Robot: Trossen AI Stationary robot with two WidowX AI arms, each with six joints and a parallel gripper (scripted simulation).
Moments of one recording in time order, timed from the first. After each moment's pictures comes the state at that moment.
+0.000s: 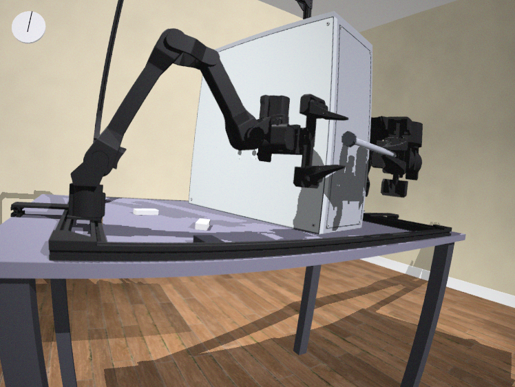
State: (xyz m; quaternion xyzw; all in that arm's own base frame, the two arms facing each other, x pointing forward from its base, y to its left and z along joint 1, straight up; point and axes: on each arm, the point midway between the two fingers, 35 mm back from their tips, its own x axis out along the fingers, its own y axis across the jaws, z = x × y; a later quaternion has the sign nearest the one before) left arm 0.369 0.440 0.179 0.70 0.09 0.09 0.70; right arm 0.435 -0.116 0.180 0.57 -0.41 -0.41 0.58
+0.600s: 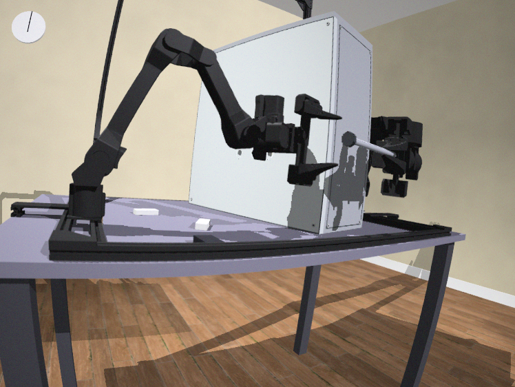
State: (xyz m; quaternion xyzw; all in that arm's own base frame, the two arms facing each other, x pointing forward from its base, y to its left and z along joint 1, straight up) left arm 0.369 0.440 0.179 0.70 0.09 0.09 0.70; right arm 0.433 -0.099 0.183 0.57 -0.40 -0.41 0.59
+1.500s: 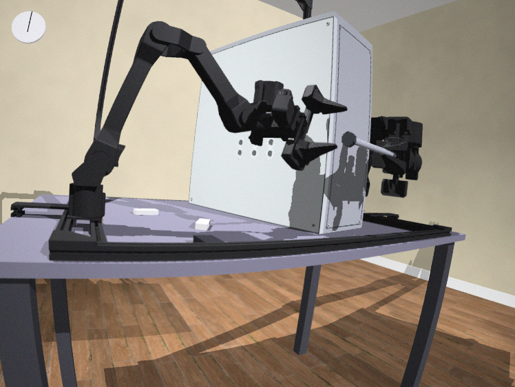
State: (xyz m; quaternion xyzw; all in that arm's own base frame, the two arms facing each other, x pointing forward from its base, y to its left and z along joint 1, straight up) left arm 0.369 0.440 0.179 0.70 0.09 0.09 0.70; right arm 0.441 -0.091 0.214 0.47 -0.28 -0.44 0.71
